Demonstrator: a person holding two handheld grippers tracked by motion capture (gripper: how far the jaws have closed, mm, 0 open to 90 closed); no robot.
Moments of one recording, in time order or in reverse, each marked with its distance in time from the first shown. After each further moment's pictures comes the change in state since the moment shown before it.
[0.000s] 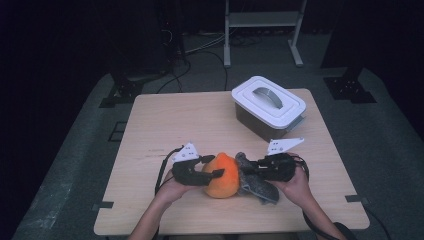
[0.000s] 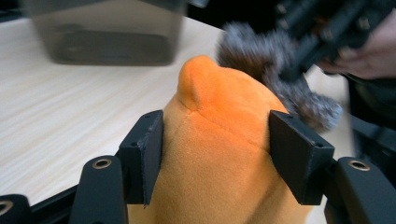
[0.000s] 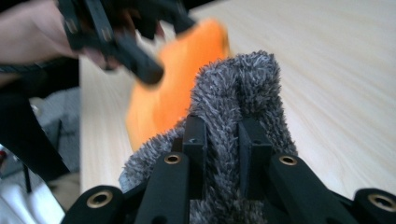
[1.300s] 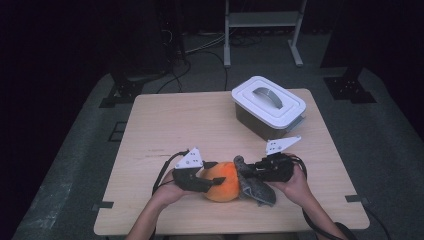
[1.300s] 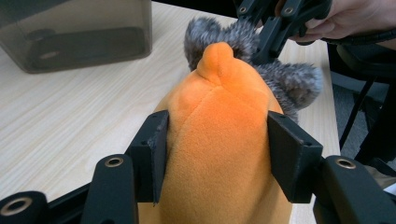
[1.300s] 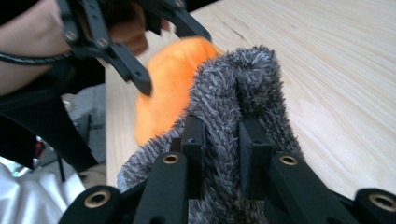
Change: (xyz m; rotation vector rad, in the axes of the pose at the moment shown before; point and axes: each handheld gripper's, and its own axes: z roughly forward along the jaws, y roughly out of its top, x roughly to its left) left arm -0.013 0.006 -0.006 0.073 -0.039 0.131; right arm -0.004 -0.001 0.005 0.033 0.101 0.032
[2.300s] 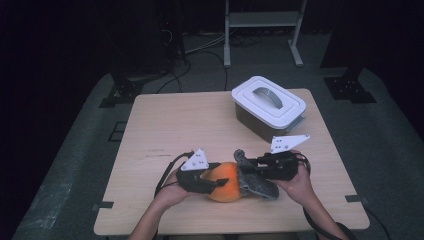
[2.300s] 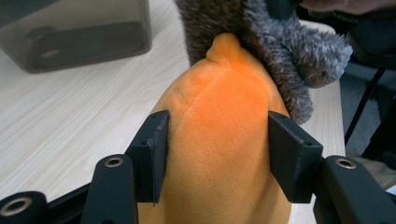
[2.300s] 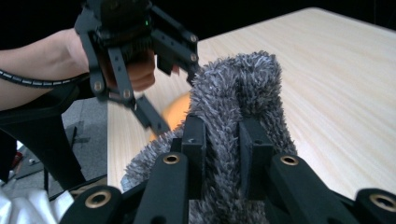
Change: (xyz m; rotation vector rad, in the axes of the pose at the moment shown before) left arm -0.013 0.009 0.009 0.053 0.034 0.037; right arm 0.019 0.018 -0.017 -0.094 -0.040 -0.086
